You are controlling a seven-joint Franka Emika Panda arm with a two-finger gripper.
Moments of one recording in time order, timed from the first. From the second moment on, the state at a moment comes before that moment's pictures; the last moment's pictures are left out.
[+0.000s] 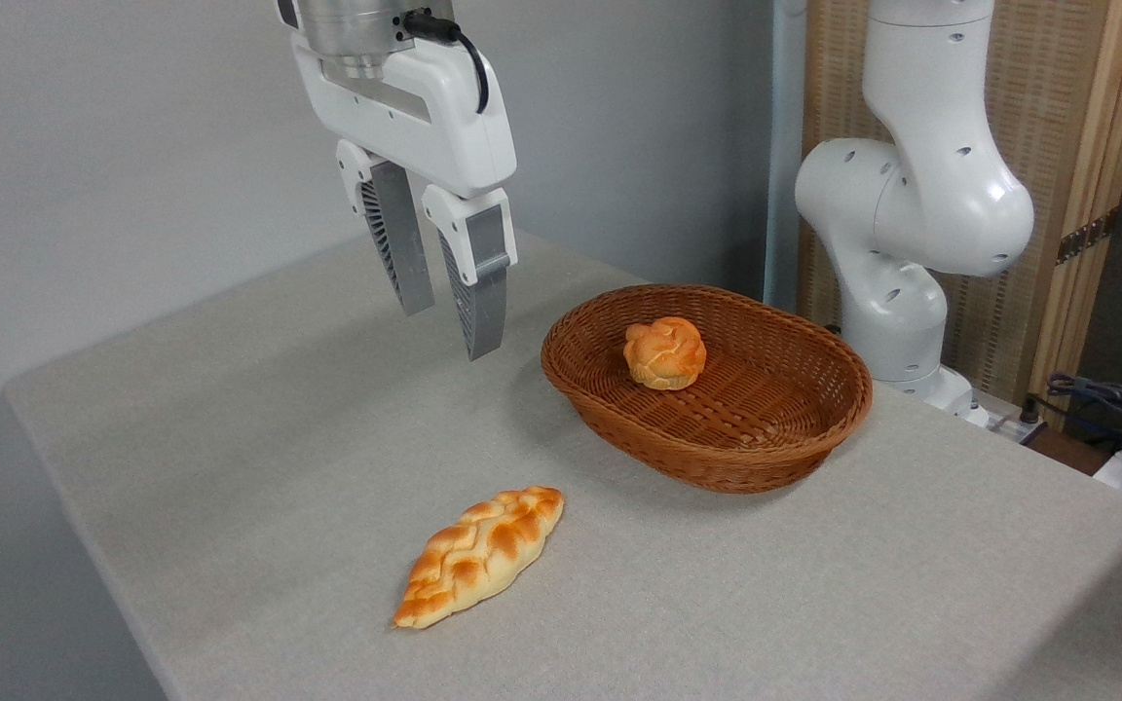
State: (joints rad) arm 0.00 -0.02 -0.03 -1.57 -0.03 1.55 0.77
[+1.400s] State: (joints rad) arm 0.00 -0.09 -0.04 -2.13 -0.03 2.08 0.73
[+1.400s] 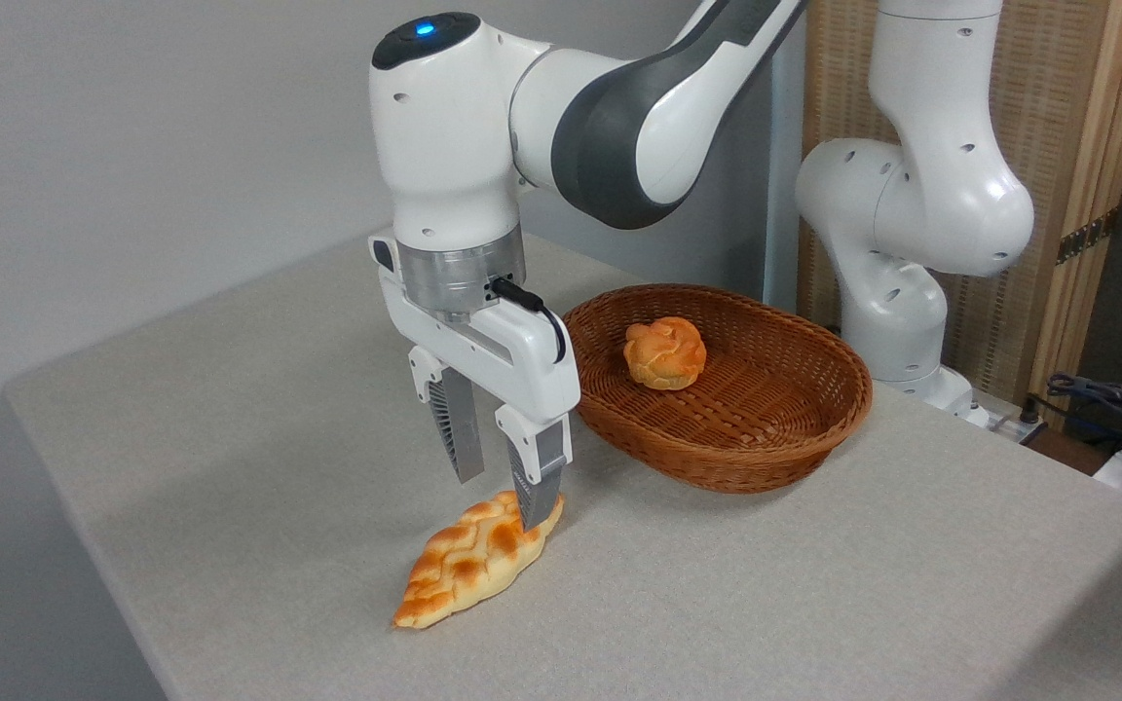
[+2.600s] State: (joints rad) arm 0.00 -0.05 -0.04 -2.16 -0.03 2.11 0.73
